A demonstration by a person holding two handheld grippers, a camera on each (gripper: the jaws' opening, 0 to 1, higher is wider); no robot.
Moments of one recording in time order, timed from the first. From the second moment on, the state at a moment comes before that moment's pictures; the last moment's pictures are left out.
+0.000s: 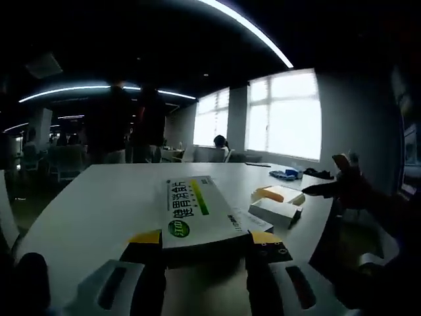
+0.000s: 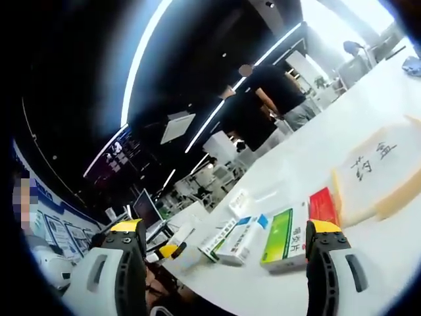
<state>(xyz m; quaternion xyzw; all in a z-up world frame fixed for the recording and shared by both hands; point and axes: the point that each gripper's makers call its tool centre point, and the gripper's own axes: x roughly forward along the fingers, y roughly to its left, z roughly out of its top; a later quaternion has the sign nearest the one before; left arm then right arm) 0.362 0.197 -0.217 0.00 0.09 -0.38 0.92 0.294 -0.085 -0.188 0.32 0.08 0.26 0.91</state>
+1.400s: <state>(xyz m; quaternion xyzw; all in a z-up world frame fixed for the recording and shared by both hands) 0.345 0.147 -0.186 0.03 0.06 -0.43 0.90 0.310 -0.070 -0.196 0.36 0.09 0.28 0.89</state>
